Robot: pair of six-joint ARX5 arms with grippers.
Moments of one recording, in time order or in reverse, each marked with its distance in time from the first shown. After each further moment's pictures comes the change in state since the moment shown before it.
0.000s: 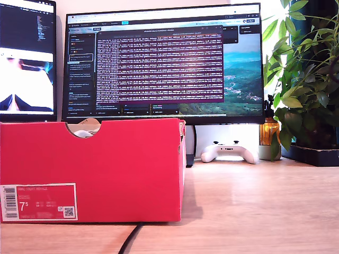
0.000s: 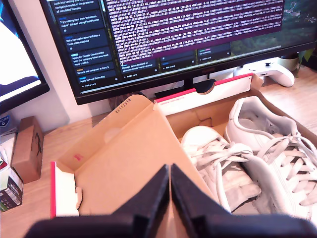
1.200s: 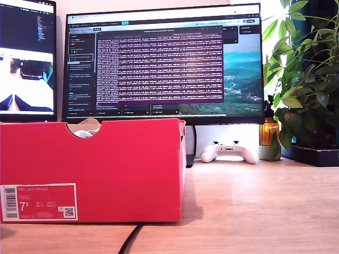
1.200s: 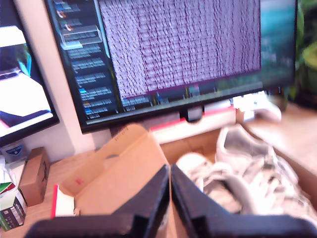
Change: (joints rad) left arm -0.034 -0.346 -0.199 0.057 -0.042 -0.095; right arm 0.031 -0.241 -0.335 0.333 -0.058 -0.008
